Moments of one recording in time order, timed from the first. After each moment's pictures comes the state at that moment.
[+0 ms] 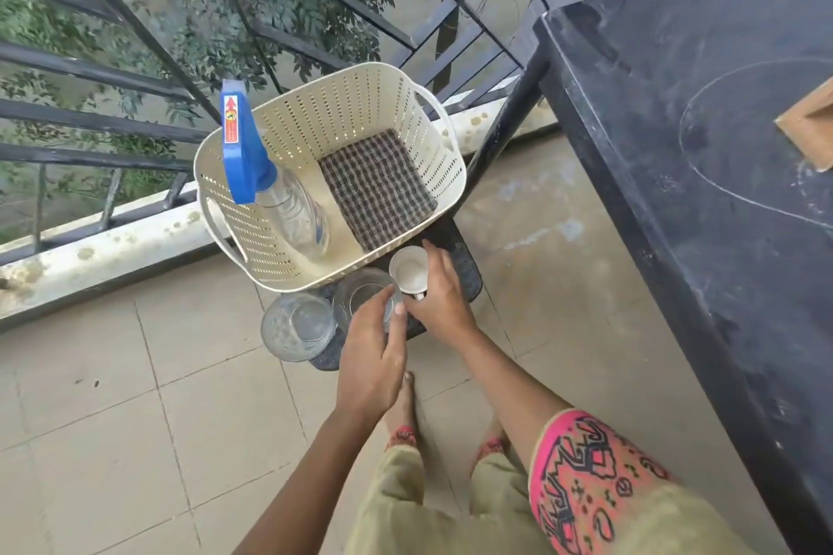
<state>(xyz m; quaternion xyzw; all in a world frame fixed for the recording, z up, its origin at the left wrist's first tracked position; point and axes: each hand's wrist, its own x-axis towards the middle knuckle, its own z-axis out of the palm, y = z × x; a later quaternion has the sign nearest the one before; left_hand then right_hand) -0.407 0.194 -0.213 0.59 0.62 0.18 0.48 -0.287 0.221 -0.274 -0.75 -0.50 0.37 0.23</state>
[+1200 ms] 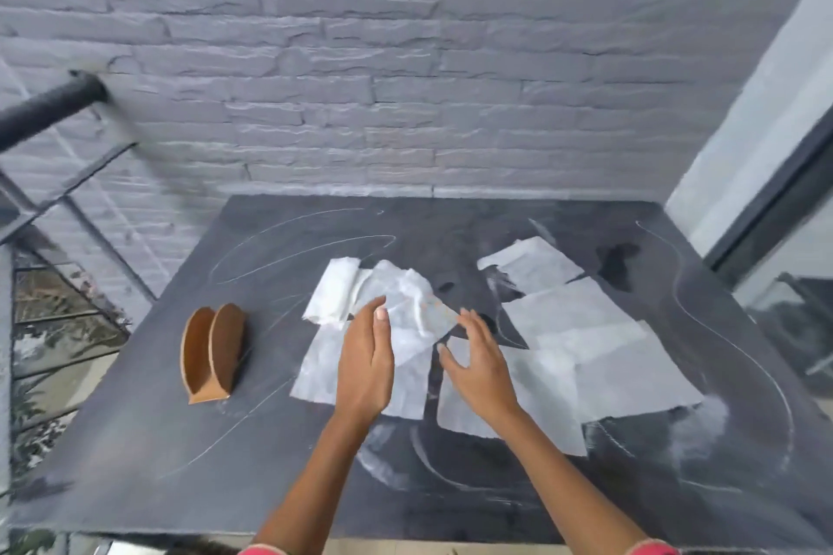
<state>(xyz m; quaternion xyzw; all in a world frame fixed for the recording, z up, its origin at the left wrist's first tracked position) -0.048 0.044 0.064 0.81 0.11 0.17 0.55 -0.005 -0.106 0.009 -0.90 -0.11 -0.07 0.42</state>
